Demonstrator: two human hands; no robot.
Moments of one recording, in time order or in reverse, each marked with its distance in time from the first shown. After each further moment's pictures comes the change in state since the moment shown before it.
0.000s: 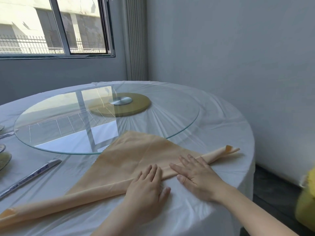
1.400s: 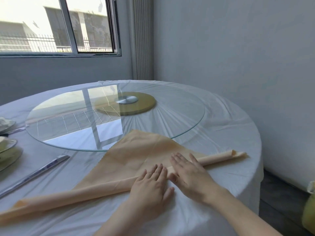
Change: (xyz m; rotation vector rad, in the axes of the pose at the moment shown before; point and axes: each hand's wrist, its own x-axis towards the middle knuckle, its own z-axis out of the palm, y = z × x) left_hand -0.001 0.002 -0.001 0.009 -0.026 -0.015; right_hand 0.013 -0.035 0.001 -0.028 0.089 -0.064
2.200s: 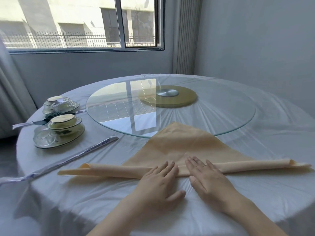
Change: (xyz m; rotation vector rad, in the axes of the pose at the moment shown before) left_hand -0.061 -0.057 -0.013 -0.037 -0.007 -0.087; right_hand 0.015 -0.054 0.016 0.027 -0.050 -0.165
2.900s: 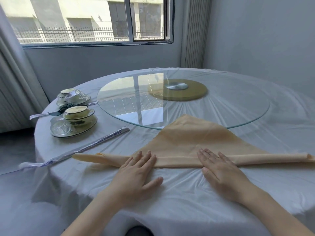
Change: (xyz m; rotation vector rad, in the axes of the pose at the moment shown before) left_hand -0.053 -0.058 -0.009 0.032 0.032 -0.219; right_hand 0.000 -0.001 0.000 0.003 -0.010 0.008
